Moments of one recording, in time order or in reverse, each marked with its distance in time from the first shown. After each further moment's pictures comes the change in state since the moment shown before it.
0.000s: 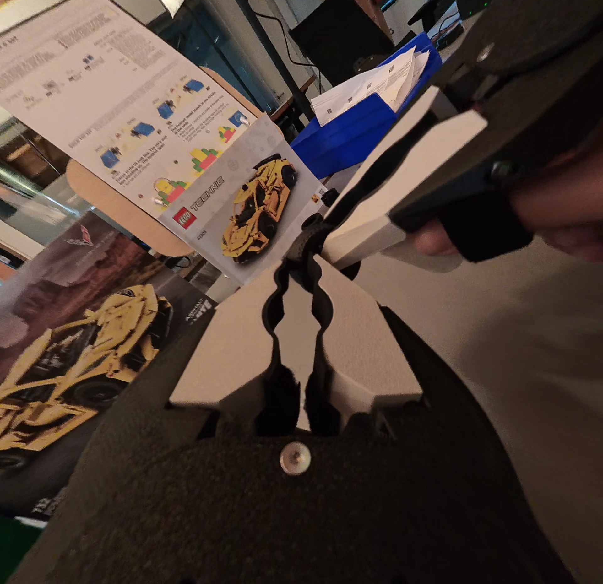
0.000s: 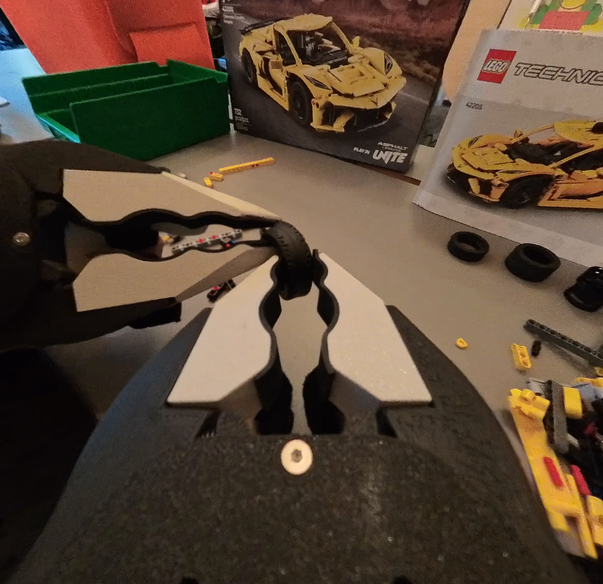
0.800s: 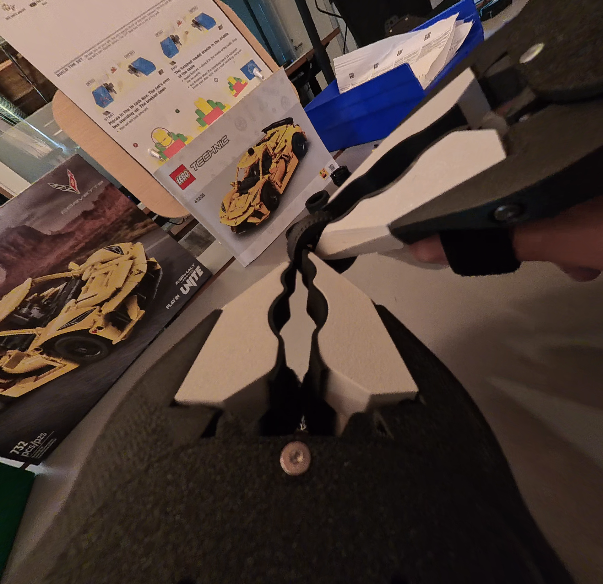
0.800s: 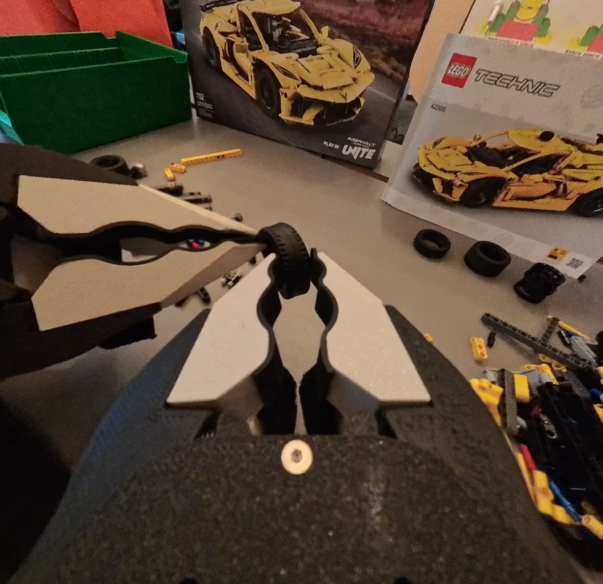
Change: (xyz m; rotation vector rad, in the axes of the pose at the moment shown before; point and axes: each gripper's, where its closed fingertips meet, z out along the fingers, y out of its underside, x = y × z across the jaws) left arm -0.001 0.009 0.007 -0.106 -0.033 -0.121; right arm 0.016 -0.002 0.008 -0.038 0.105 -0.047
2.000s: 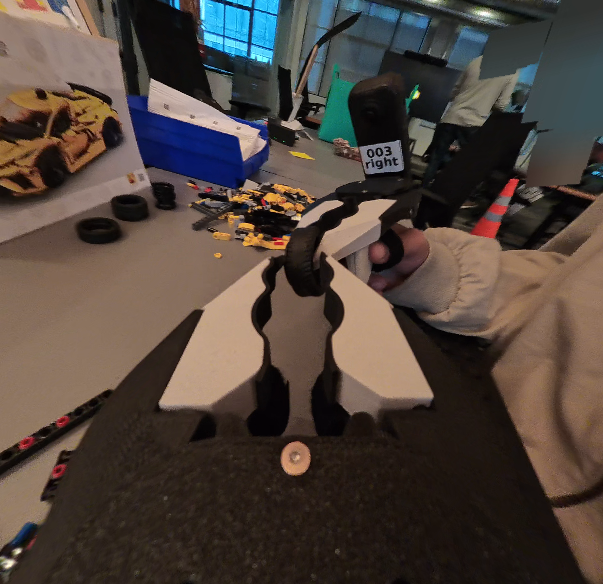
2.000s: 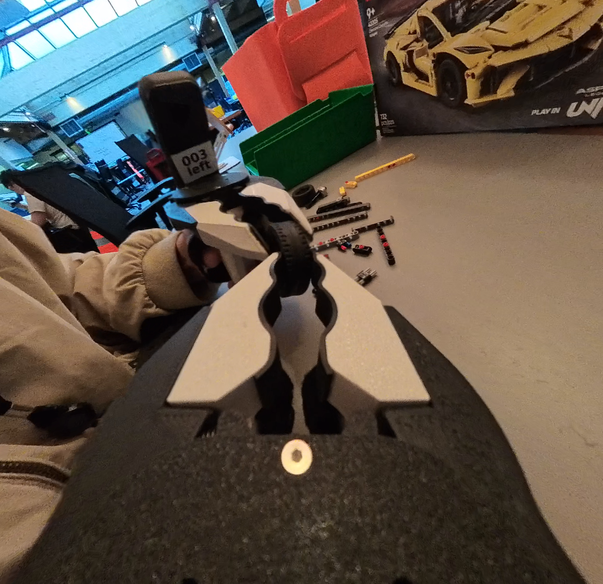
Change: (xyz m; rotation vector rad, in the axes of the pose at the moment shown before) left arm 0.013 -0.012 -0.034 0.188 0.740 -0.670; right arm -0.041 0.000 -0.026 0.073 -0.681 0.338
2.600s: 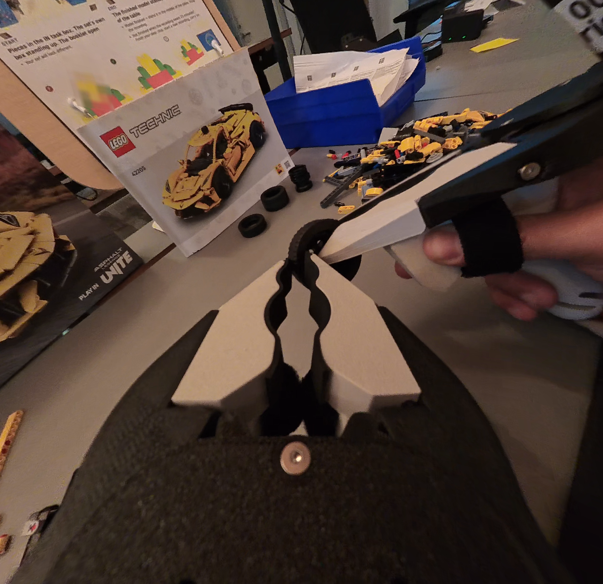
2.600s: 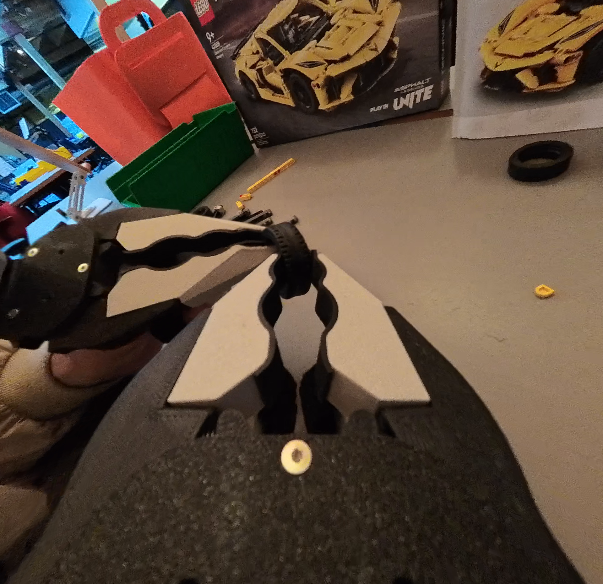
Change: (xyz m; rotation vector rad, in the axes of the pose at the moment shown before) left arm -0.040 0.009 0.019 -0.175 -0.588 0.454; right arm 0.045 0.002 -0.006 0.056 0.443 0.103
